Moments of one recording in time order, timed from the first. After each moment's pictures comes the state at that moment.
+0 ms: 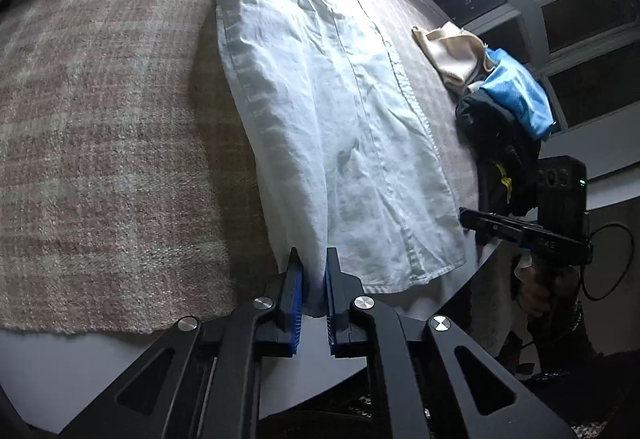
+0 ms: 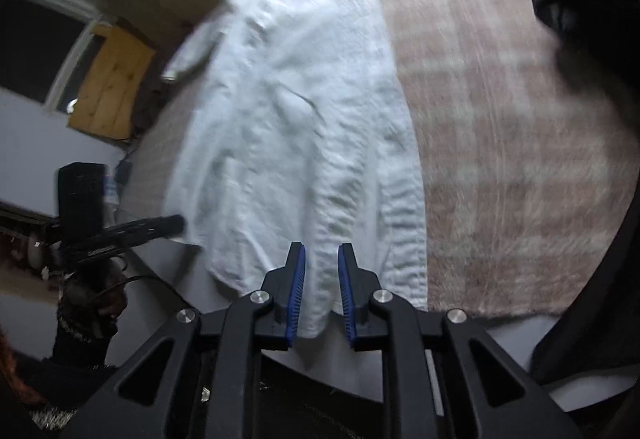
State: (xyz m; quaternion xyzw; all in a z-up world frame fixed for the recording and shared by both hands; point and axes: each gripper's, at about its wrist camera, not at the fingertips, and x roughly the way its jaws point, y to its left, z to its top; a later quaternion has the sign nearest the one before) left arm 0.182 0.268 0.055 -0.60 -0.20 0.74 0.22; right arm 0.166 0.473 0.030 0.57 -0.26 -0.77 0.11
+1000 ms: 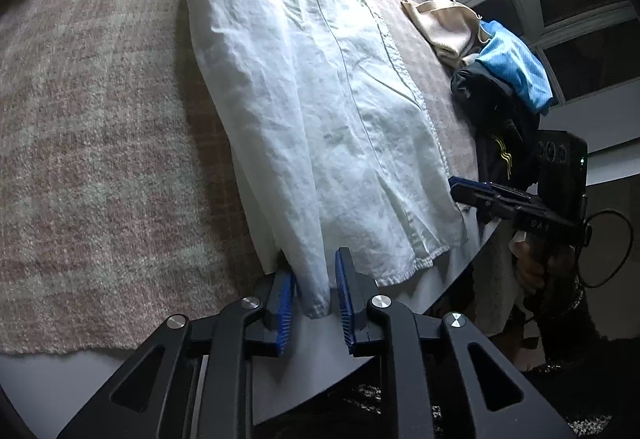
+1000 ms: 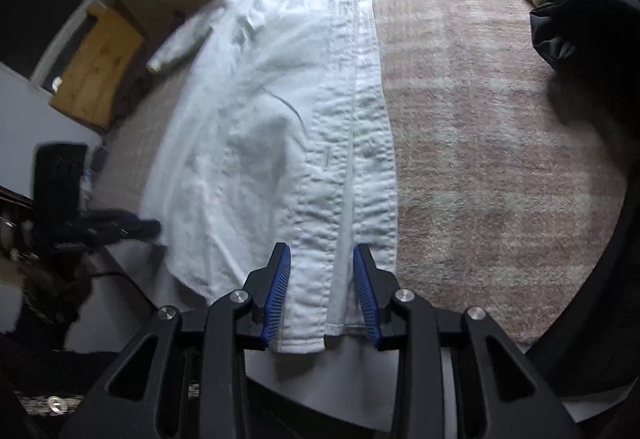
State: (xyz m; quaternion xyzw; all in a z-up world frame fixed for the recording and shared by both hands) left arm 0.173 0.277 0.052 -0.62 -0.18 0.73 0.23; right arm 0.160 0.482 0.034 0.56 -0.20 -0.80 0.10
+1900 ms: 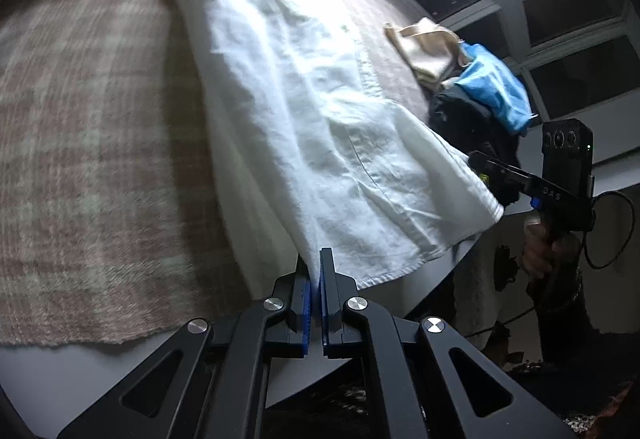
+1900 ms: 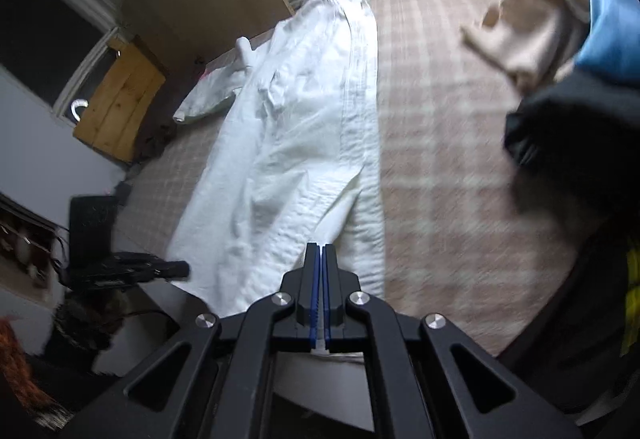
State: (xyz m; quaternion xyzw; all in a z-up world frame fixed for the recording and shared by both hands) left arm 0.173 0.284 0.070 -0.59 -0.22 0.75 0.21; right arm 0.143 0.504 0.097 0.51 -0.19 -0.83 0.10
